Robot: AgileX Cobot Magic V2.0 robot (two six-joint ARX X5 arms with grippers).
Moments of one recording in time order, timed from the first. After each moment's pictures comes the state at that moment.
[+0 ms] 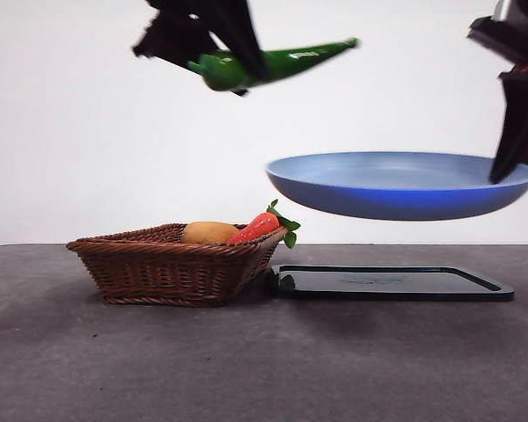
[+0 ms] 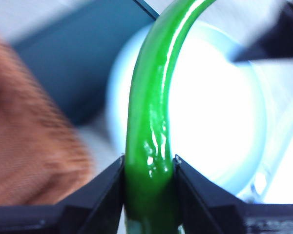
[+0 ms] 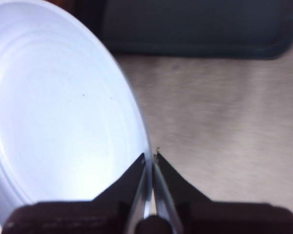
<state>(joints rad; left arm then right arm) -0.63 1.59 1.50 -0.80 0.33 0.04 0.12 1.31 1.00 -0.79 -0.43 0.13</state>
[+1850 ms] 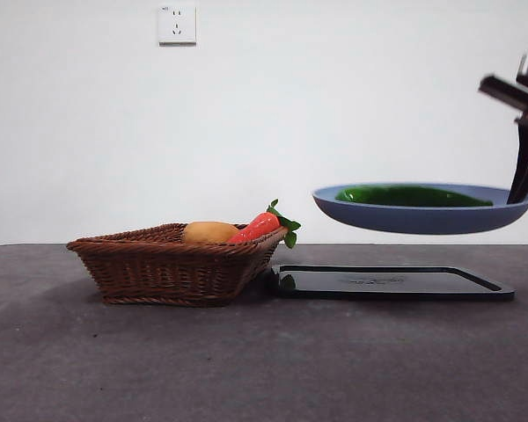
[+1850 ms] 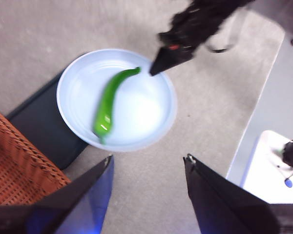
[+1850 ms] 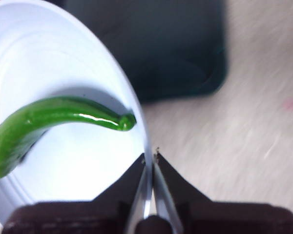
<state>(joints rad) -0.76 1.33 1.50 -0.81 0.26 0.05 -0.04 1.53 1.11 -0.72 -0.43 0.22</state>
